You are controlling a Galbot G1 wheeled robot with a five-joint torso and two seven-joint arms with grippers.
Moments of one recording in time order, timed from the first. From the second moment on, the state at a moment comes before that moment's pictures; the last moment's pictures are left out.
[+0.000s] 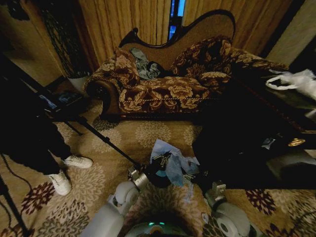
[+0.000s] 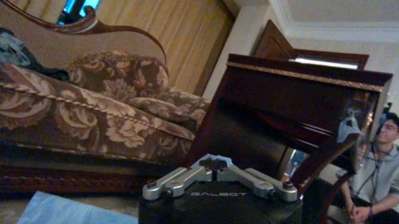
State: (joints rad) left arm 1.20 -1.22 -0.10 -1.92 -0.60 -0.02 0.35; right arm -1.56 0.89 0.30 2.20 0.60 -0.26 0.30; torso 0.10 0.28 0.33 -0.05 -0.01
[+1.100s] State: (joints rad) left arm 1.16 -1.23 -0.09 -1.91 -0.62 -0.02 0.35; right arm -1.60 0.94 0.29 2.22 0.63 -0.24 0.32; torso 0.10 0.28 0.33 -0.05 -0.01
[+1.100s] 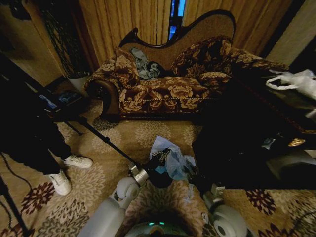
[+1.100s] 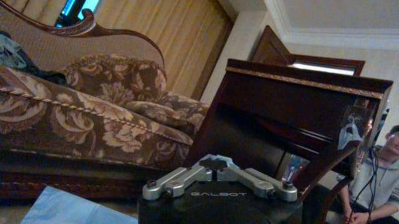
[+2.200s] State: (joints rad) left arm 1.15 -1.24 -0.06 -1.89 -0.61 -0.02 0.36; right arm -1.46 1.01 0.18 2.15 0.68 -0.21 0.25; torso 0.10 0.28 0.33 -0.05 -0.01
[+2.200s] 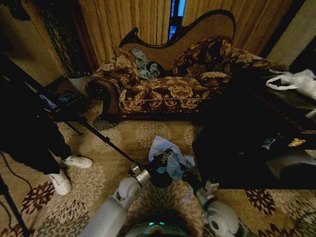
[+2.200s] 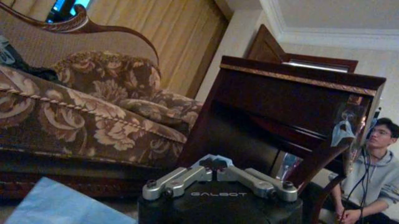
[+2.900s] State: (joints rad) left arm 1.17 -1.24 -0.05 -1.89 -0.60 -0.01 0.36; right arm -1.20 1.10 0.09 1.93 0.57 -0.13 0.10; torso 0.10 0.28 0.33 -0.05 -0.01
